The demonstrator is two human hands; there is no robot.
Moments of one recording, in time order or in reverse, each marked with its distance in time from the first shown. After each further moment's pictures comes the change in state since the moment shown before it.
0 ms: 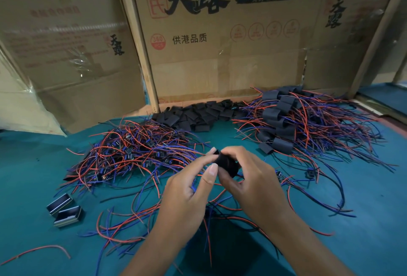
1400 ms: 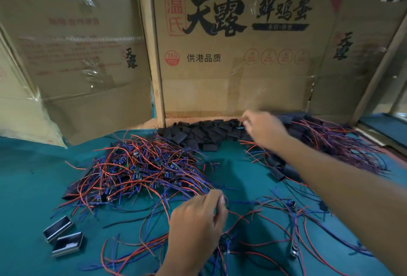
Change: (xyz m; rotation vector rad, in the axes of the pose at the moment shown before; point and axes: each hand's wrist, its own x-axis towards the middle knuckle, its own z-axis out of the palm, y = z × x) left_hand 0.018 -0.042 -0.005 0.690 0.197 0.357; right_hand 0.183 0.111 0.021 -0.684 -0.427 0.188
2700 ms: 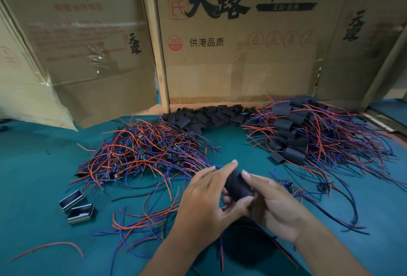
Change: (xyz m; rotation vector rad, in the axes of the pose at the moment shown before) left_hand -0.004 0.023 -0.011 -0.293 -0.080 0.058; right_hand -0.200 -0.059 0.005 2.047 -0.631 0.367
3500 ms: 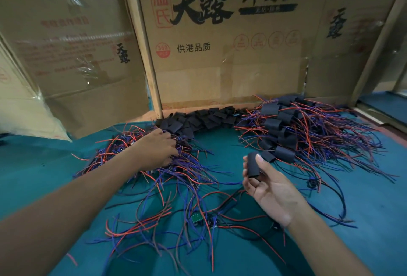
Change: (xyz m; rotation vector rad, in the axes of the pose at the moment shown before) left_hand 0.108 -0.152 -0.040 1.054 -0.961 0.407; right_hand 0.015 -0.008 -0.051 0.347 0.258 -0.172
